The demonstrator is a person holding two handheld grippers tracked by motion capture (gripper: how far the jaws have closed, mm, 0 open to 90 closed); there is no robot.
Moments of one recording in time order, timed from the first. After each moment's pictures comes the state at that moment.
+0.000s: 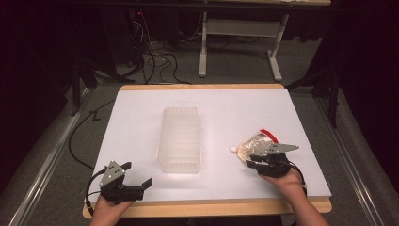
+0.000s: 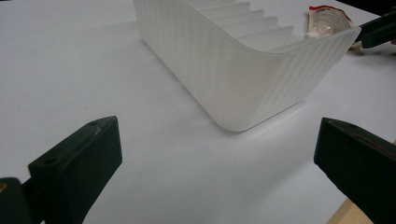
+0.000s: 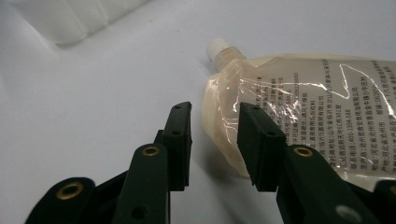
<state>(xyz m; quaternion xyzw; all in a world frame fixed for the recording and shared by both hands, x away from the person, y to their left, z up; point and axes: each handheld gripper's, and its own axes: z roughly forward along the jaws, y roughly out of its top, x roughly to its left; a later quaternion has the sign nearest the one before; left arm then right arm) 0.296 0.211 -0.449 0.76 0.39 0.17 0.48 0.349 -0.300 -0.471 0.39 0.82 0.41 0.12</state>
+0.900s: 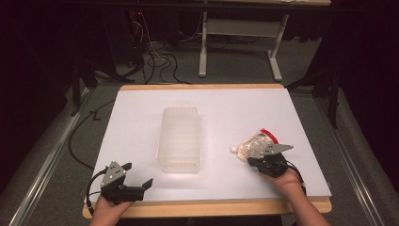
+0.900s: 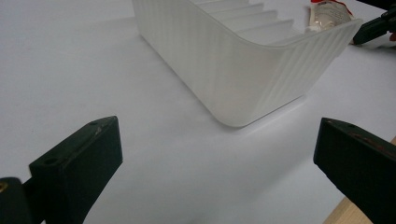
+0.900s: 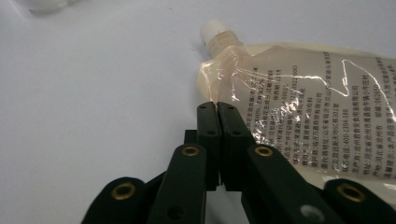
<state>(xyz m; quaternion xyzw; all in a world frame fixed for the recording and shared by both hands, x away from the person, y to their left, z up) 0.296 0.210 -0.450 0.77 0.39 0.17 0.47 0.354 -0.296 -0.475 0.37 0.84 0.37 0.14</state>
